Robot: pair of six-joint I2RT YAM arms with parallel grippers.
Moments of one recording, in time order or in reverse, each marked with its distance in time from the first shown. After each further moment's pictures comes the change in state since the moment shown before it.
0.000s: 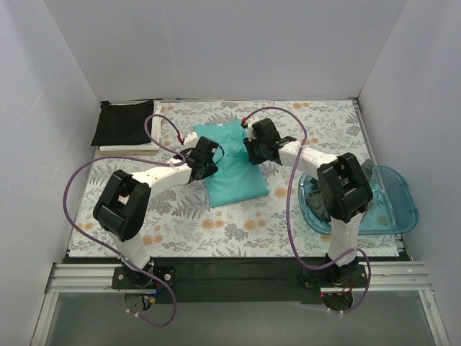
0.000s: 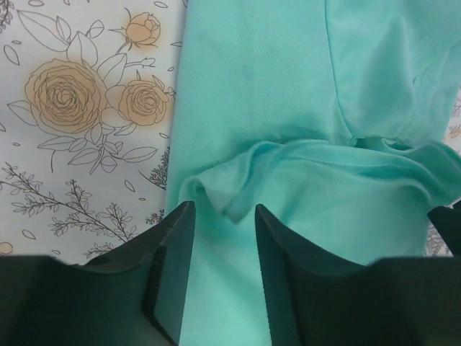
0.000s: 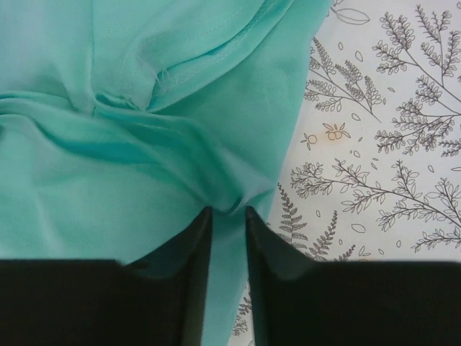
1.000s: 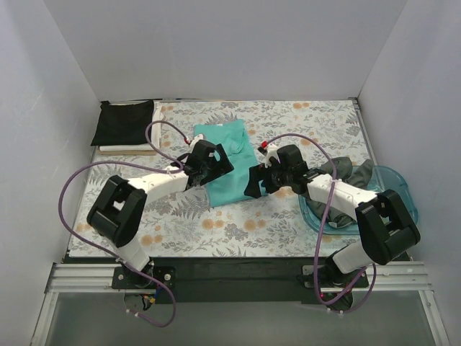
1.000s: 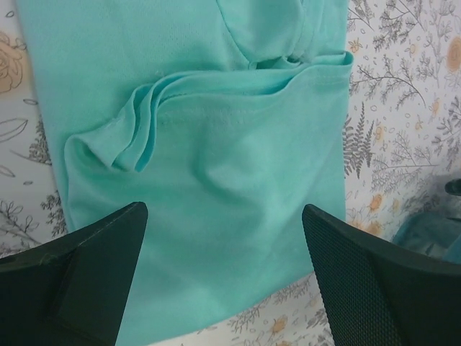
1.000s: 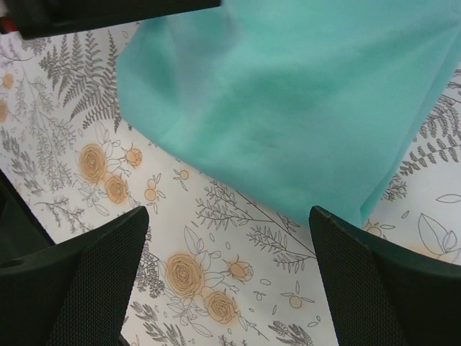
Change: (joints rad) left arm -0.014 -0.088 -0.126 0.200 0.262 0.023; right arm -0.013 -0.457 -0.540 0.175 -0.402 0.185
